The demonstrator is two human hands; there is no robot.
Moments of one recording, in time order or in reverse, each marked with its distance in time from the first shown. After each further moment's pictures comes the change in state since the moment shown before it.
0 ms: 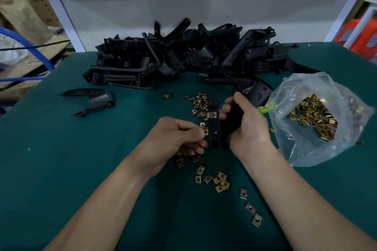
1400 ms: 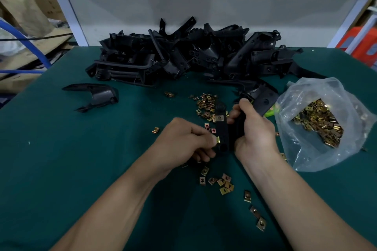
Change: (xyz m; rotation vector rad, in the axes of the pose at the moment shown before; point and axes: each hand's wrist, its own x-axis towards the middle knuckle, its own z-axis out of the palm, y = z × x) left_hand -0.003 0.006 0.012 0.205 0.043 -0.028; right_hand -0.007 0.005 0.004 -0.117 0.177 -0.123
